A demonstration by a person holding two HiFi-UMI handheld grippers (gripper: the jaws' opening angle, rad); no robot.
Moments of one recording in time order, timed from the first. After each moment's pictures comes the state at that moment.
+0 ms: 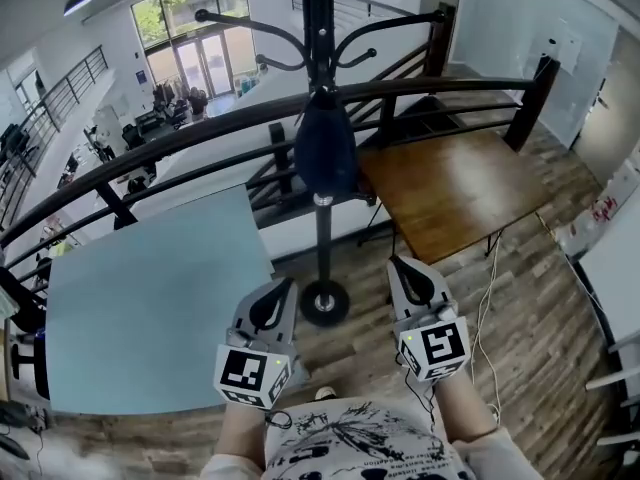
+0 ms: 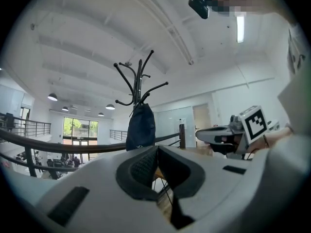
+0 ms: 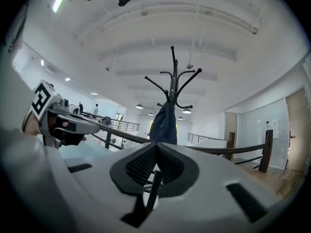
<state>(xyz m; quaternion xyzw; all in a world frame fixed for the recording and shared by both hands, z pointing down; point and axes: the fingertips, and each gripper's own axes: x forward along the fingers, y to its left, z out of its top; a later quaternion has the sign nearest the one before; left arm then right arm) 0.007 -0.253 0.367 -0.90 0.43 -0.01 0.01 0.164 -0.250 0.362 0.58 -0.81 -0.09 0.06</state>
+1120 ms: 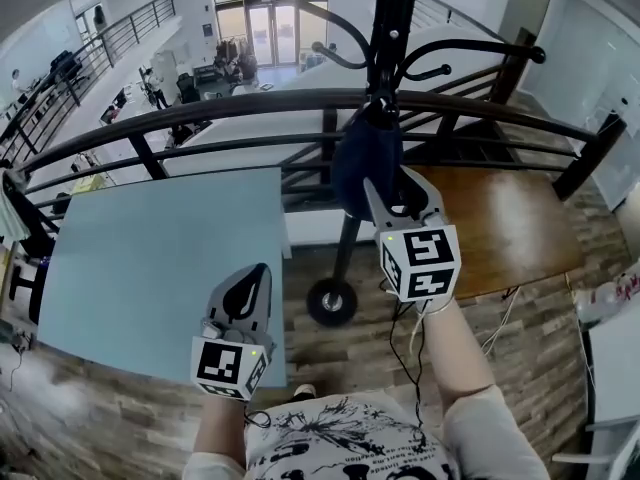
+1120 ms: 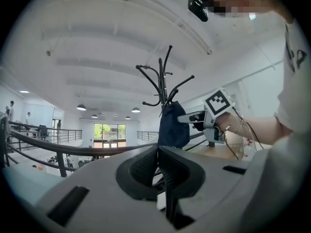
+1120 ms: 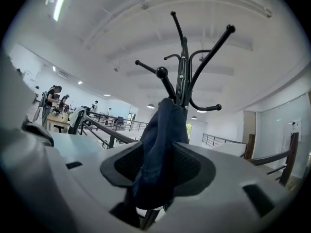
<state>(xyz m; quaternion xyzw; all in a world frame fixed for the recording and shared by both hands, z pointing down) -0.040 -0.320 0.361 -0.81 0.58 -0.01 0.02 0.121 -0.459 0.302 0.51 -0.85 -0.09 0.07</state>
